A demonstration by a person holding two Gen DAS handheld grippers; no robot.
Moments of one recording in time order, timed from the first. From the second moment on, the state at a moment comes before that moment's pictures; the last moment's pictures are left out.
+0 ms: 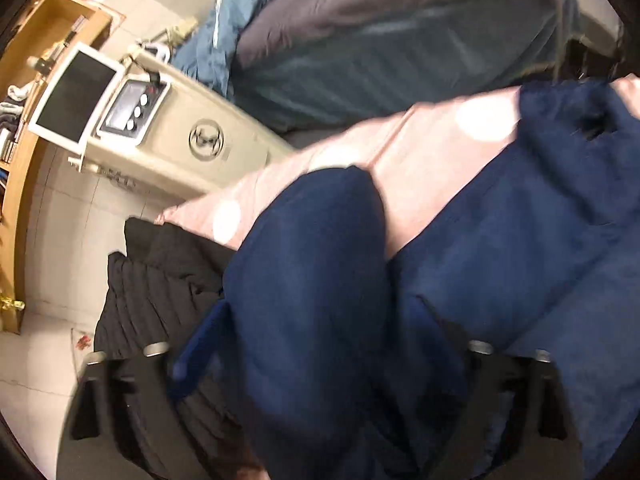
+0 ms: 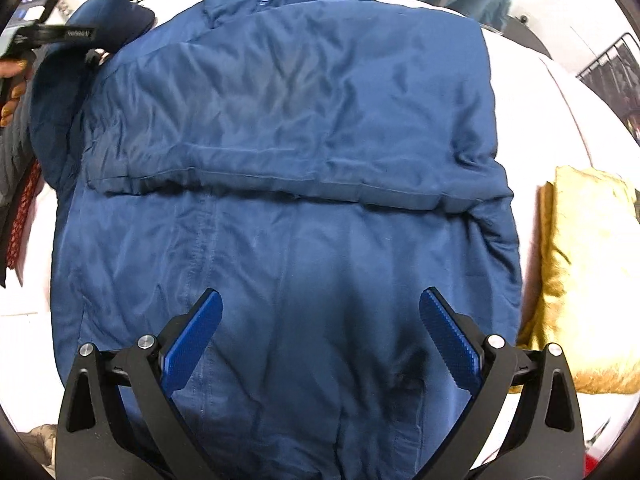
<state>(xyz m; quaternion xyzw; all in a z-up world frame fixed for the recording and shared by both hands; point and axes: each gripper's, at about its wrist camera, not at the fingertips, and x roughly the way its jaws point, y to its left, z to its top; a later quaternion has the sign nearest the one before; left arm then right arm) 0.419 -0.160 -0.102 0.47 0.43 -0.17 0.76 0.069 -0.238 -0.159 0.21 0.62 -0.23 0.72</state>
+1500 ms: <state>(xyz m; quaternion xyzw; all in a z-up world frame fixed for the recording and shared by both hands) 0.336 -0.014 -0.046 0.05 0.58 -0.37 0.73 0.151 -0.260 -0.196 0.32 0.57 -0.18 0.74</state>
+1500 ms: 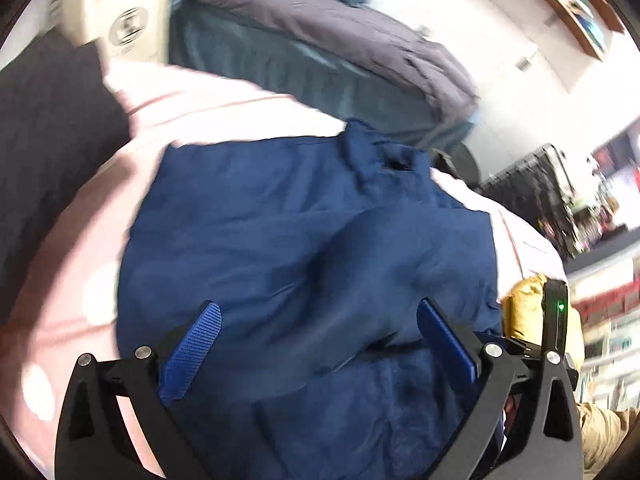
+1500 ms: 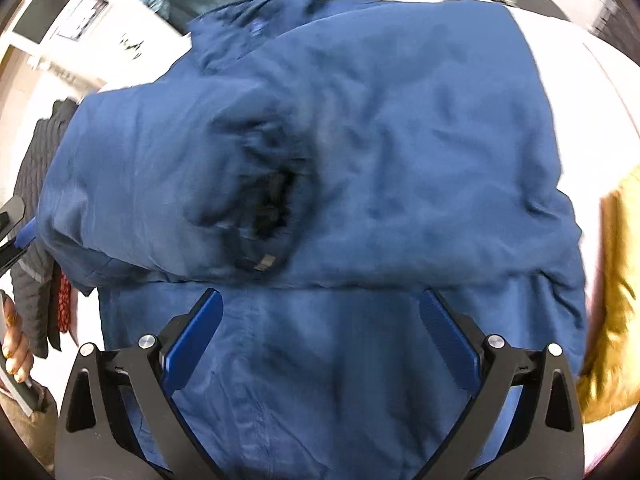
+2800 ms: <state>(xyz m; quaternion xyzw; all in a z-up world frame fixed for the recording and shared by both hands) 0.339 0.060 -0.054 0.06 0.57 -0.21 0.79 0.129 -0.330 -0.154 0.36 0.57 -0.22 0.71</state>
